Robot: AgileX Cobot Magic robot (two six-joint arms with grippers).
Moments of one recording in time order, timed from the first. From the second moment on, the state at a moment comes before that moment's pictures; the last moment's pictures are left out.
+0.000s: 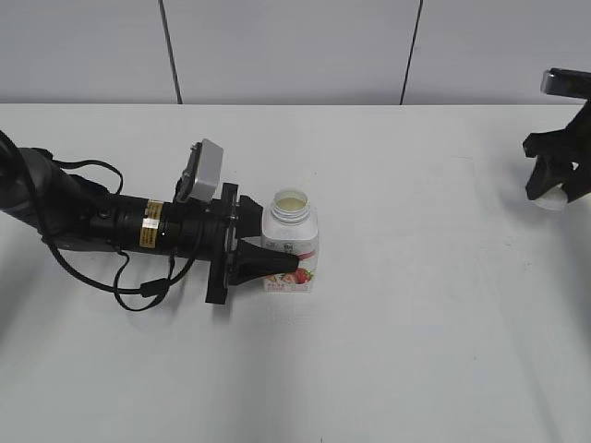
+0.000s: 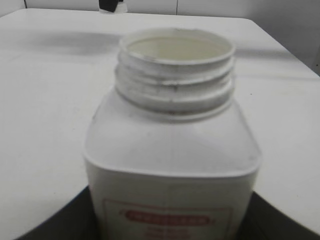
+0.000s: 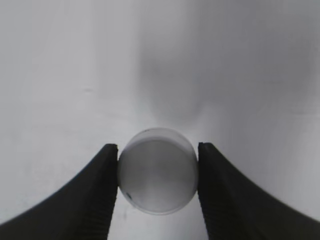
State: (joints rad) left arm -0.25 2.36 -1.16 1.52 -1.23 -0.51; right arm -0.11 2.07 -1.47 0.27 0.88 -0.30
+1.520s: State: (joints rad) left arm -0.25 2.36 -1.16 1.51 -1.23 -0.51; right arm -0.11 2.16 -1.45 0.23 0.82 -0.30
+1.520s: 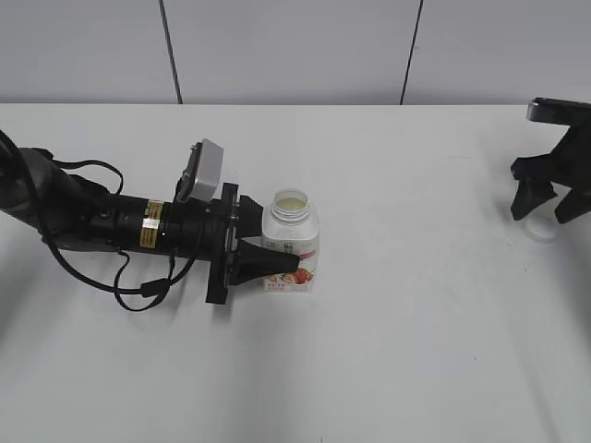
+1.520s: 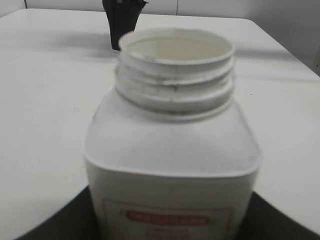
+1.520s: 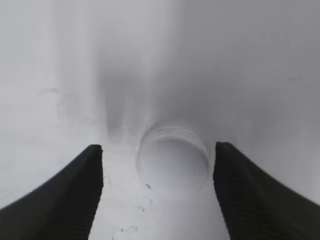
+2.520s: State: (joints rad) left arm -0.25 2.24 -1.16 1.59 -1.21 -0.58; right arm -0.11 1.90 -1.52 0.33 0.96 -0.29
